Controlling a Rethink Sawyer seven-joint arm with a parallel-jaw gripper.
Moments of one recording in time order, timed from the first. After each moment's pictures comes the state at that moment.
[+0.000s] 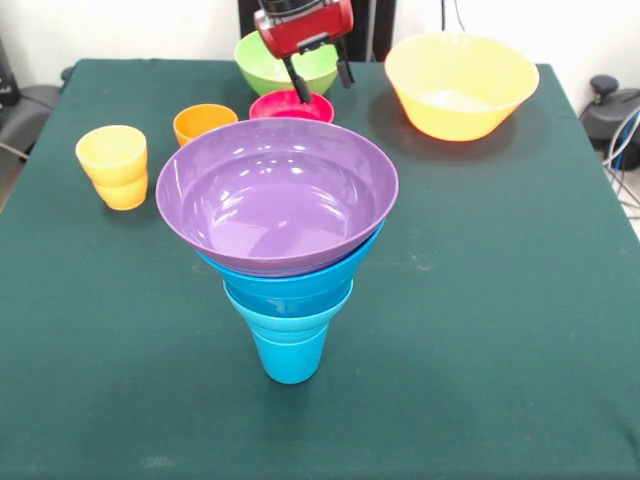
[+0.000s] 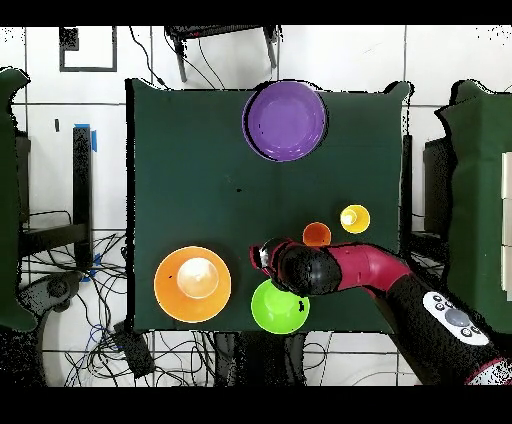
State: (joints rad) arm -0.96 -0.60 0.68 2.07 -0.56 0.44 1.64
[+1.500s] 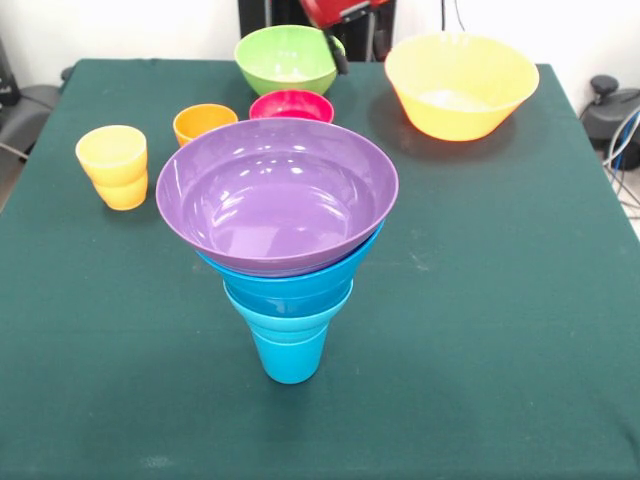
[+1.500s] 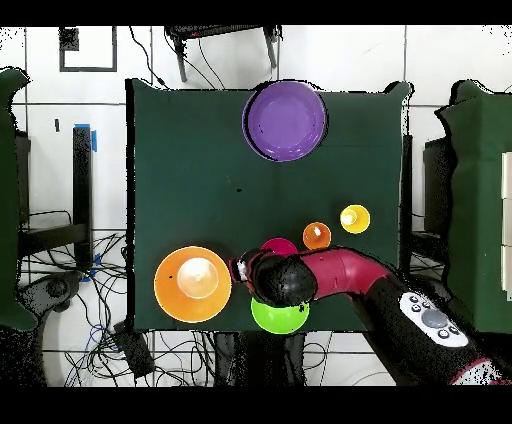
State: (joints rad) arm -0.87 -0.70 0.69 2.16 -0.51 0.44 1.64
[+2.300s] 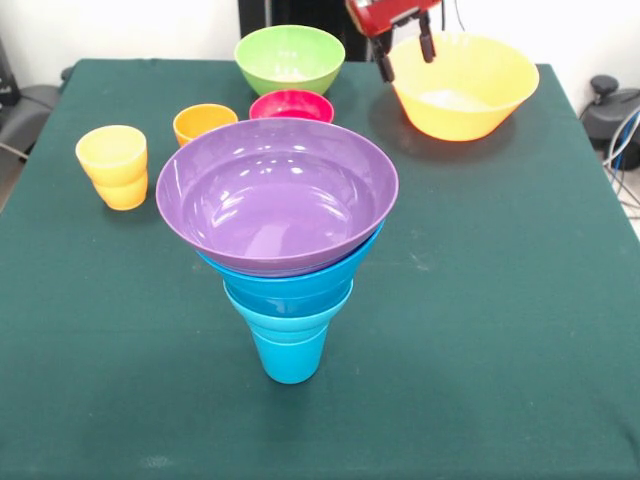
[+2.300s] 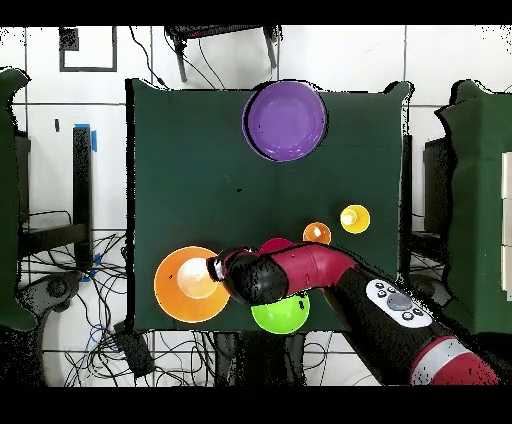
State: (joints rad) arm -0.76 -0.66 0.66 2.15 -0.49 0.35 1.64
